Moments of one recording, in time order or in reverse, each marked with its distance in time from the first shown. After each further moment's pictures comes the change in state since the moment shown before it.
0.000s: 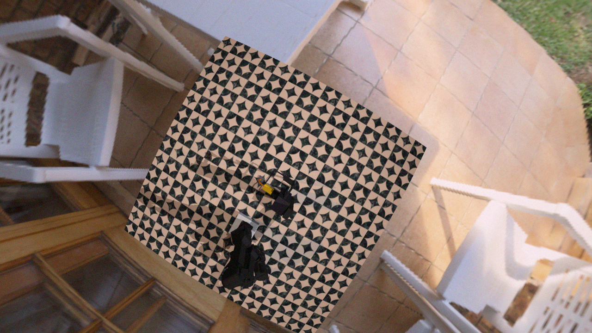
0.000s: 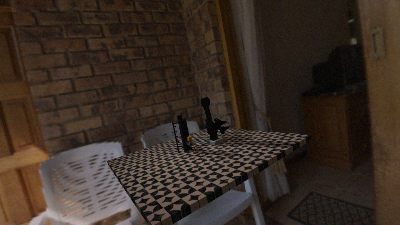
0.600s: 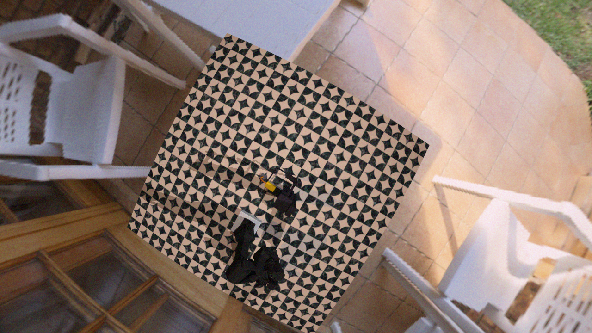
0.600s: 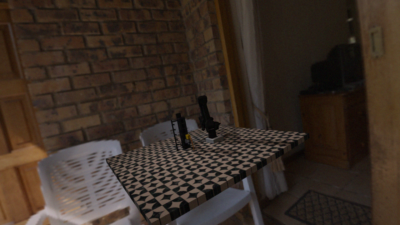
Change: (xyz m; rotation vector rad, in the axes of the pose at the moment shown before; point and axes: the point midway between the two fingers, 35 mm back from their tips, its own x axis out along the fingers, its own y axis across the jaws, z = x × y) arm -0.053 0.084 -0.047 -0.253 0.225 0.336
